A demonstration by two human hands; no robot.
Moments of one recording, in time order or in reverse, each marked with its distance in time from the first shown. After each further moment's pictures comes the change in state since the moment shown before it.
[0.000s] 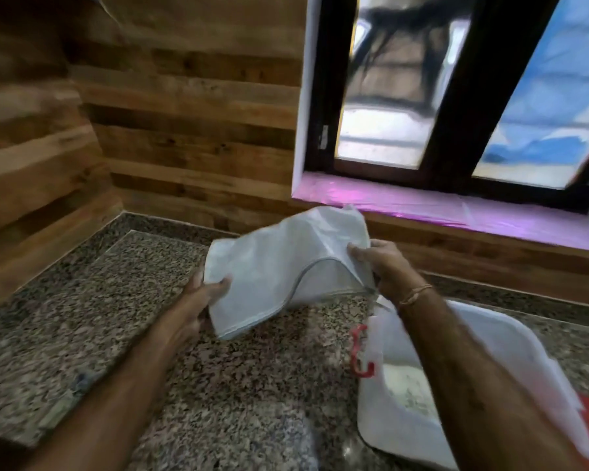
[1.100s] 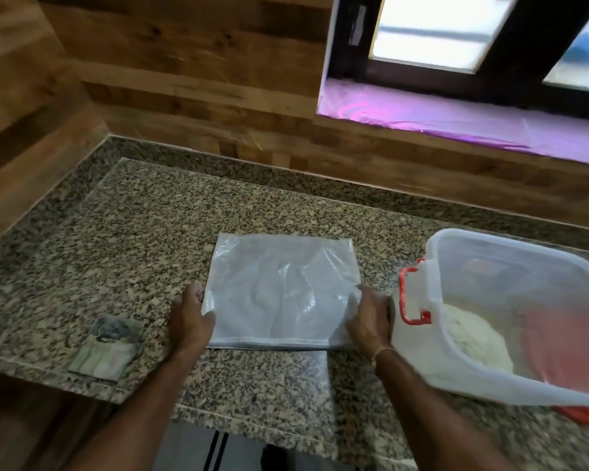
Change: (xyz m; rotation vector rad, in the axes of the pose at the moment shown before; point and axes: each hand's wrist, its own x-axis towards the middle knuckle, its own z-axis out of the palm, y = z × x) left_hand 0.002 -0.164 -0.101 0.953 0.363 -0.026; right_hand -0.050 0.234 0.057 -0.877 0.220 0.081
